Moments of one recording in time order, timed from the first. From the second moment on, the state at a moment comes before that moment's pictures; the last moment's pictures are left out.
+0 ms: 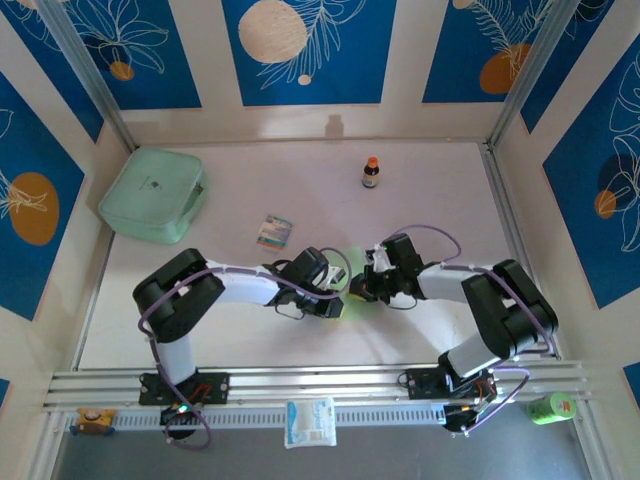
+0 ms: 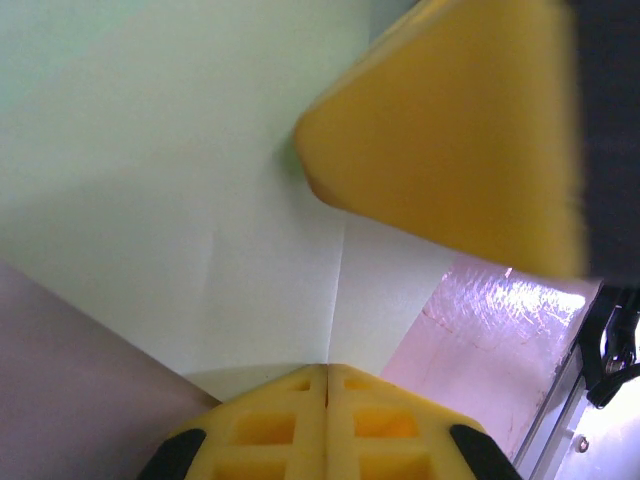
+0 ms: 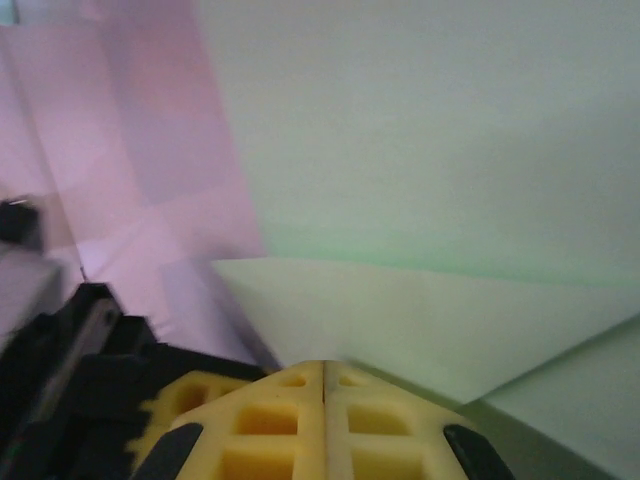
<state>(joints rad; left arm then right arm) -0.92 1.81 0.85 -0.02 0.50 -0.62 0.42 1.54 0.51 0.01 -0.68 0.77</state>
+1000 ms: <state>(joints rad) -0.92 1.81 0.86 -0.04 0.50 -0.62 0.32 1.50 0.57 -0.04 -0.66 0.69</state>
